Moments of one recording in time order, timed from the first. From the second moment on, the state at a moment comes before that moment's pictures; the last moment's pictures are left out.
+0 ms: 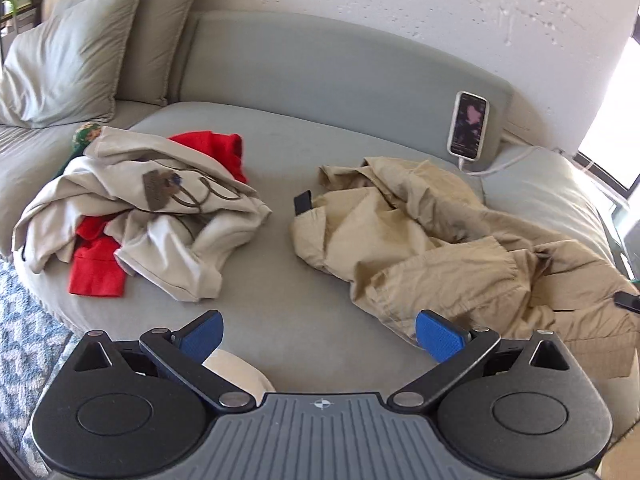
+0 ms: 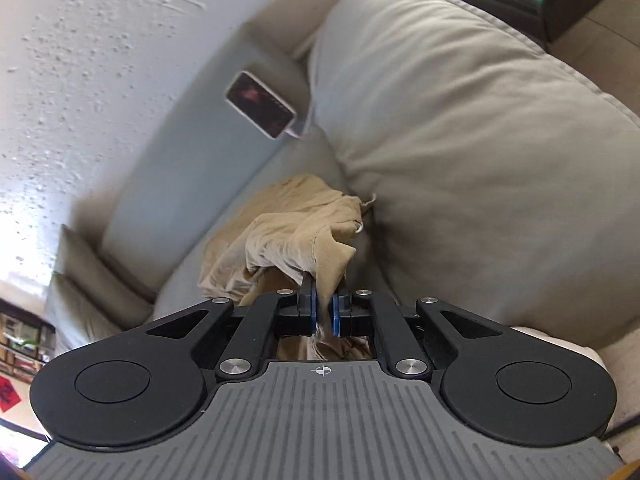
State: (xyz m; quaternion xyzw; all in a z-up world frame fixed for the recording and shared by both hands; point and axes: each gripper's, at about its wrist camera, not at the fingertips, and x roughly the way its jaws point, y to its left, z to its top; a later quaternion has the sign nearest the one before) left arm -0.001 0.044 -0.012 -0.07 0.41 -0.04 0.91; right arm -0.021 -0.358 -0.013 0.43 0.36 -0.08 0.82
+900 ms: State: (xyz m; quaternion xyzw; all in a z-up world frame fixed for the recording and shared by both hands) left arm -0.015 0.135 0.055 -0.22 0.28 0.00 0.93; right arm 0.066 -0.161 0.278 0.17 0.09 0.18 0.96
